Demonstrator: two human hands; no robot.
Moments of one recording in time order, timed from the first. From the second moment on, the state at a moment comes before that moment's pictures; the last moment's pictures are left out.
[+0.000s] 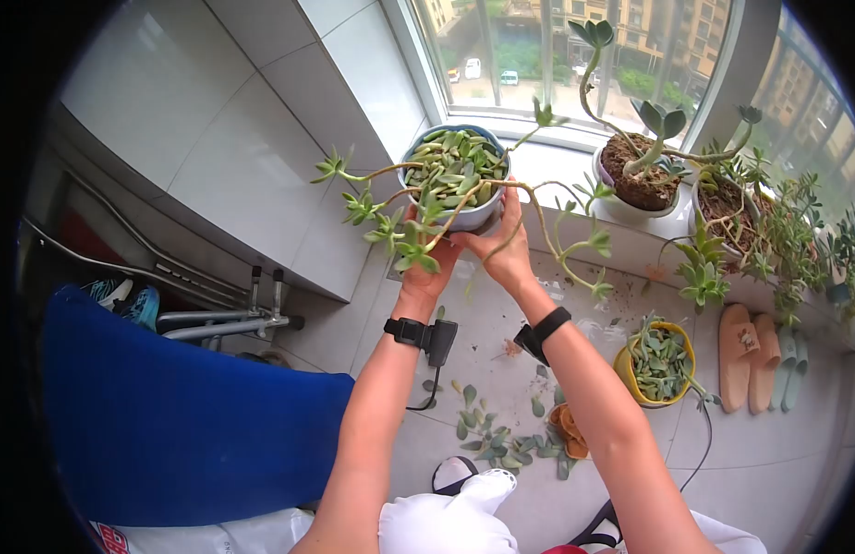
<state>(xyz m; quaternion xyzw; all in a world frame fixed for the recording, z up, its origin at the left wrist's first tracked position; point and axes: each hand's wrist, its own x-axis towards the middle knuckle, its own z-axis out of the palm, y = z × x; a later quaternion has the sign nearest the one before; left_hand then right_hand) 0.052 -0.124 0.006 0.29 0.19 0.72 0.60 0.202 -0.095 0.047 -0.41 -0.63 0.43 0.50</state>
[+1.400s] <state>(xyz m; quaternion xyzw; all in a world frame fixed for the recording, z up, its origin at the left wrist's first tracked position) 0.064 -0.054 0.005 0.27 0.51 0.69 0.44 0.178 0.006 0.009 -0.44 -0.71 0.36 0.41</state>
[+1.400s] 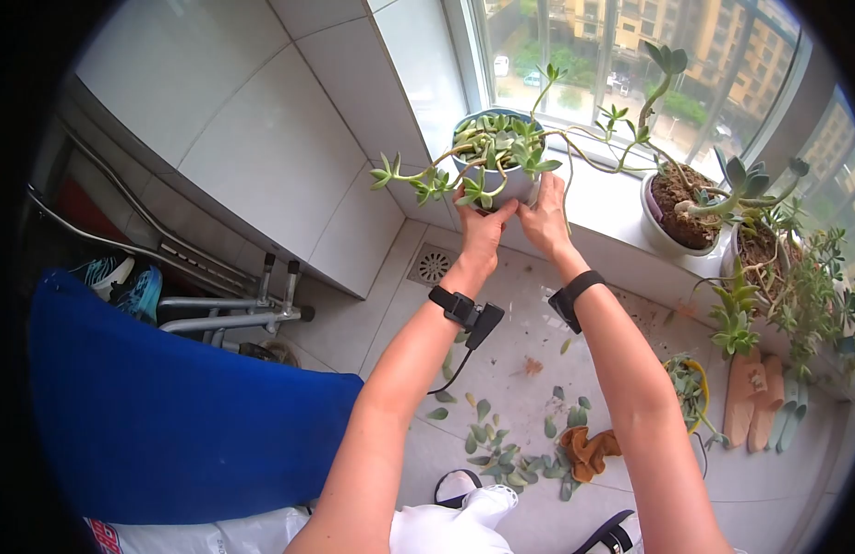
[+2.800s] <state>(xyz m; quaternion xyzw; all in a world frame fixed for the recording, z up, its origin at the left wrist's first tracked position) 0.048 -0.036 -0.026 0.09 0.54 0.68 0.49 0.240 -0.268 -0.021 -0.55 -0.43 0.58 0.42</state>
